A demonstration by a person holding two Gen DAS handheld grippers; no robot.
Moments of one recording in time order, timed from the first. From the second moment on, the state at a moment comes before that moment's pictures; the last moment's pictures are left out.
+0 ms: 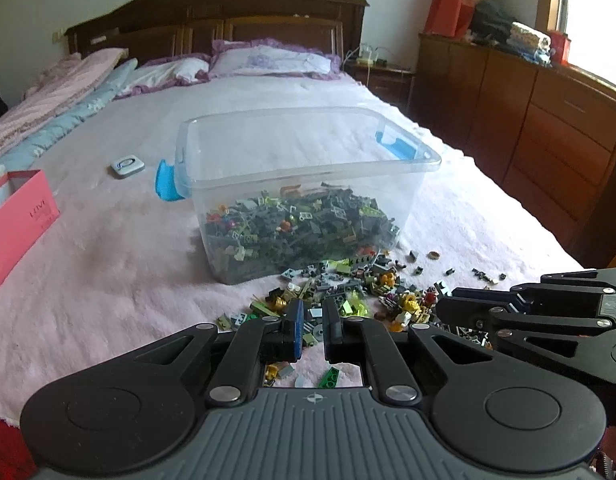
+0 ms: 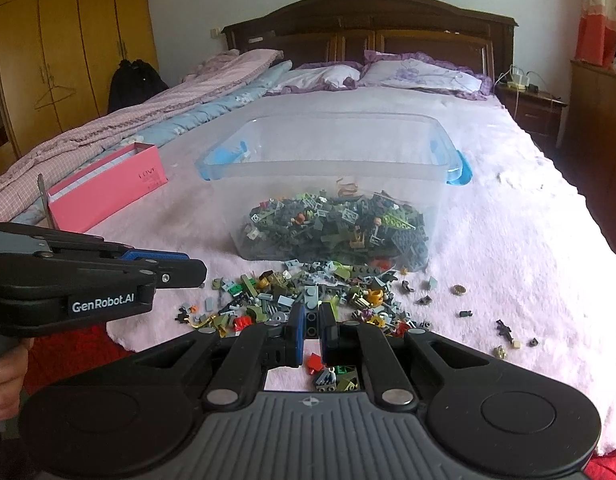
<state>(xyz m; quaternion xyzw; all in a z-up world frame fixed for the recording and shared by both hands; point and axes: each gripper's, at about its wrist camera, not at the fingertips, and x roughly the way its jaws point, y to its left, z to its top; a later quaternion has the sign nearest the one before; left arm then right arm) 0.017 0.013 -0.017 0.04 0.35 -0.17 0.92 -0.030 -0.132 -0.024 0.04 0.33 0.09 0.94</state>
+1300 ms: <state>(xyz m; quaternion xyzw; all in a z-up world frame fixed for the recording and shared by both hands) 0.000 0.005 -0.096 0.13 0.41 -0.19 0.88 -0.035 -0.127 -0.064 0.04 0.38 0.11 0.92</state>
